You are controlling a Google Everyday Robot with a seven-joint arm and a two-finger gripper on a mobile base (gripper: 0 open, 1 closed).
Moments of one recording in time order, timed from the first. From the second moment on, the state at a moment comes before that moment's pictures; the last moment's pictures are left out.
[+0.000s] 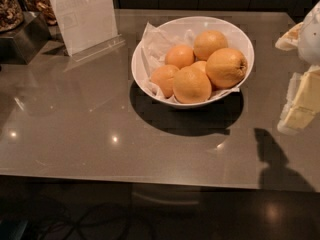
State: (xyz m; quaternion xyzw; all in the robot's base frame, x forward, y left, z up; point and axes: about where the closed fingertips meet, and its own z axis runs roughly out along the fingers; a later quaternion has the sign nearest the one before) arm 0.438 -0.217 0.976 -0.60 0.78 -0.03 0.16
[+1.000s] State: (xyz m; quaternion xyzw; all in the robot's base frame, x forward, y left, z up) arm 0.496 -0.186 0.982 -0.64 0.74 0.00 0.19
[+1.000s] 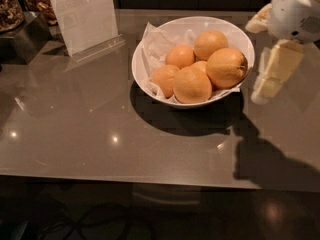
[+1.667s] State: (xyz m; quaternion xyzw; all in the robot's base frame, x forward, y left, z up) arm 0.544 -0.162 0.969 -0.65 0.74 0.04 0.18
